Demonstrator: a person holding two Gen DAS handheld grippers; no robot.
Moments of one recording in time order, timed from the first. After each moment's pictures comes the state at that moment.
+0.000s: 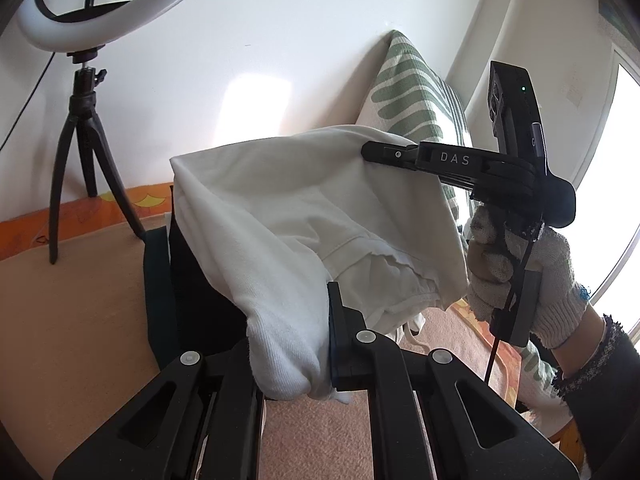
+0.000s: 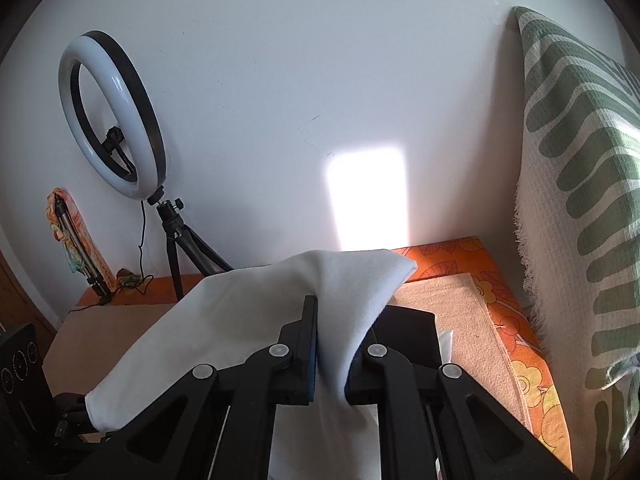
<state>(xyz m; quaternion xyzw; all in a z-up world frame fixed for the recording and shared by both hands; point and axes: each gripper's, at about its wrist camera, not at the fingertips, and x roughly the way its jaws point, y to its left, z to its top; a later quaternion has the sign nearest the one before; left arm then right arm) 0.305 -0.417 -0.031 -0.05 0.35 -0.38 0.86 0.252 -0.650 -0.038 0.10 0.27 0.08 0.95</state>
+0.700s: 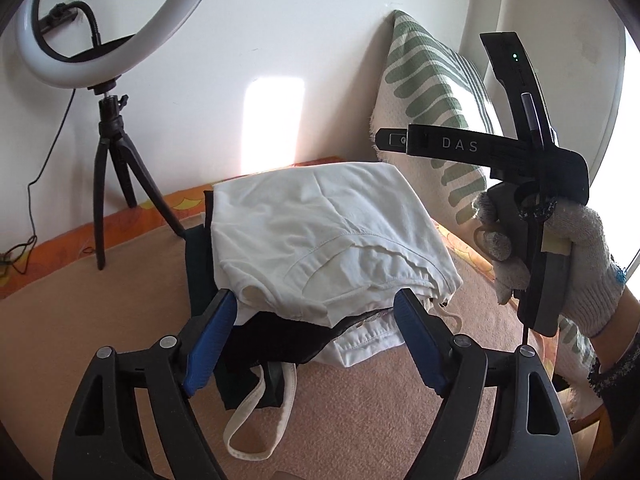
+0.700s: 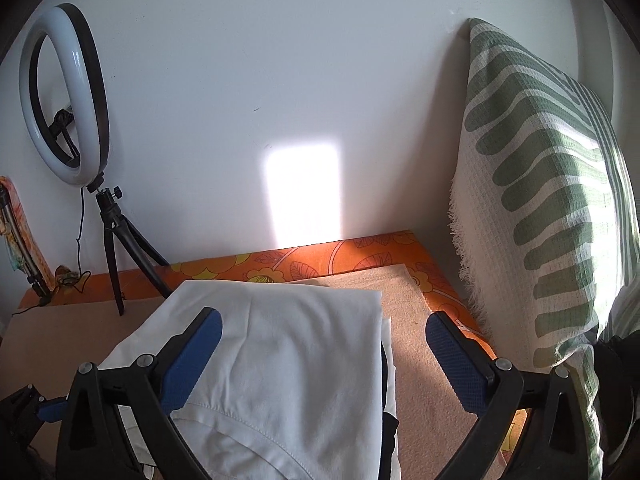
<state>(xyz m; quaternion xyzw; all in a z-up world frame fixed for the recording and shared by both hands) 0.278 -0.417 -0.015 0.03 0.35 -0.32 0.88 0.228 -0.633 -0.035 0.07 0.27 -0.04 0.96</state>
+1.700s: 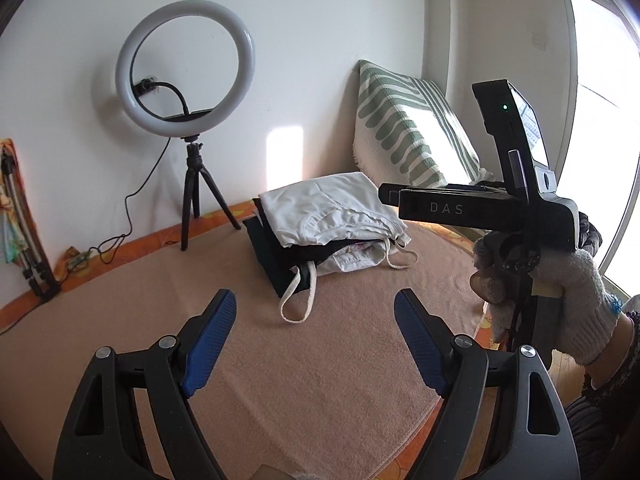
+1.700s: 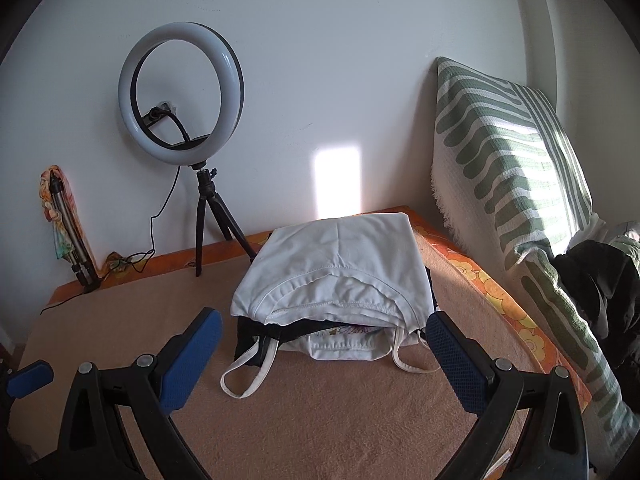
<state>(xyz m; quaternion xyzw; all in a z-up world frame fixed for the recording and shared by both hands) 0.109 -0.290 0.040 0.06 0.27 -0.32 0.91 0.036 -0.488 -0.021 0.10 0.24 -0.09 0.96</state>
